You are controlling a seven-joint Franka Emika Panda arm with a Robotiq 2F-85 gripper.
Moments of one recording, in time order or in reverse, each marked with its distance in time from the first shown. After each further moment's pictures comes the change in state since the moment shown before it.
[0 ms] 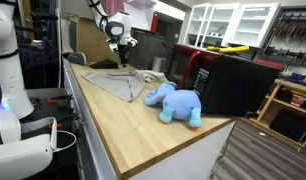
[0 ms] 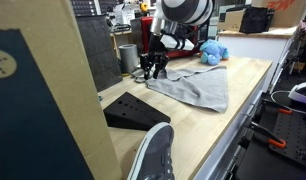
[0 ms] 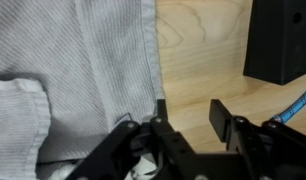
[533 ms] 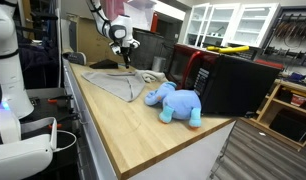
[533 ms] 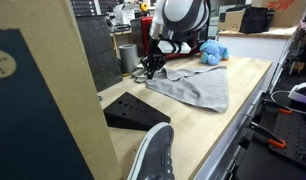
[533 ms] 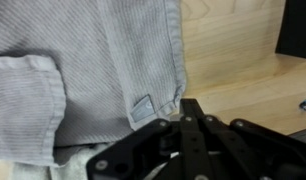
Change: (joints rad) arm 0.035 0.052 -0.068 0.027 -0.128 0.066 0.115
